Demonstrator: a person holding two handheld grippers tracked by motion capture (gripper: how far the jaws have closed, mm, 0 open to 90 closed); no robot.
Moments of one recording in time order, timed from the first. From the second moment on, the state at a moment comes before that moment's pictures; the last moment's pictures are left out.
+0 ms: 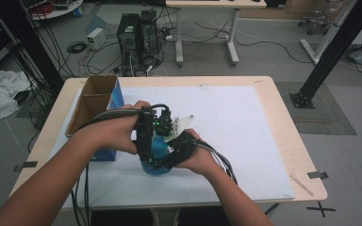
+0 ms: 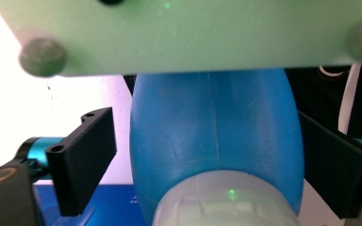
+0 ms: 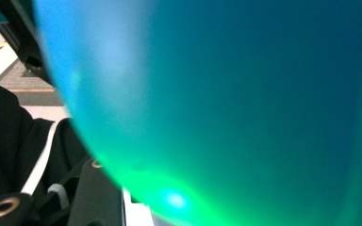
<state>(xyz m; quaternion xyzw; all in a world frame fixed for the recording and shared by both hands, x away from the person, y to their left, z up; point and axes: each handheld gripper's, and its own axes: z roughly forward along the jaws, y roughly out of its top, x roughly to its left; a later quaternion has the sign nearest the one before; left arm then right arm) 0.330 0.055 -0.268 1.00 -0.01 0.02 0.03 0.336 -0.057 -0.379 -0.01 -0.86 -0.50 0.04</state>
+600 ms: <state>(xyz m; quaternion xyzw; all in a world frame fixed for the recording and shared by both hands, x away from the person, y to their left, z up) 0.332 0.052 -0.269 1.00 -0.02 0.02 0.03 0.337 -0.057 -0.379 -0.01 -0.86 -0.50 0.04</state>
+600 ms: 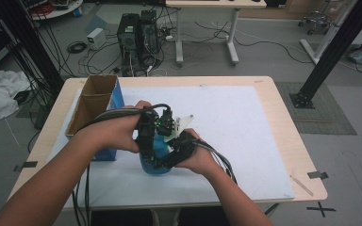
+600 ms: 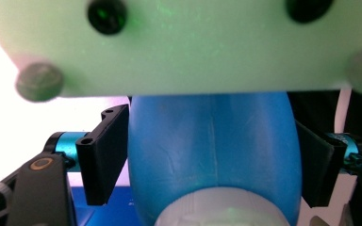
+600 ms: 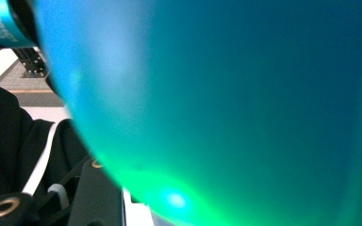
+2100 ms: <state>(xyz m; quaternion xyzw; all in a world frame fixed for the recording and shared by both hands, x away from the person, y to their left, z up) 0.329 0.052 -0.264 1.00 0.00 0.01 0.02 0.336 -0.055 -0.377 0.00 -0.86 -0.51 0.05</state>
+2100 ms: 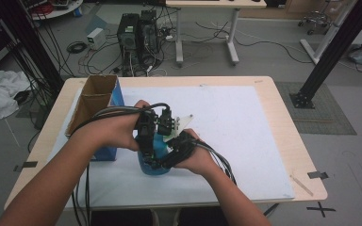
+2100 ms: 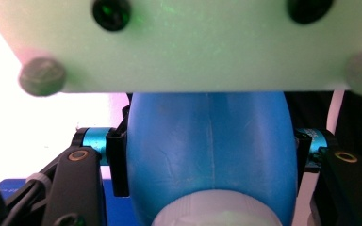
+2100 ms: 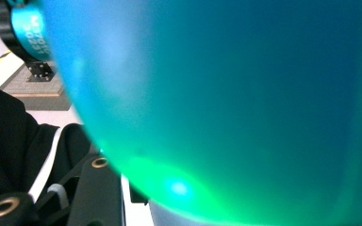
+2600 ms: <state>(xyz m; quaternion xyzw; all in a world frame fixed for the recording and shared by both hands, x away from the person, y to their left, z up) 0.330 0.050 -0.251 1.00 0.00 0.02 0.03 0.336 -0.066 -0.371 -0.03 -0.86 -0.51 0.05</state>
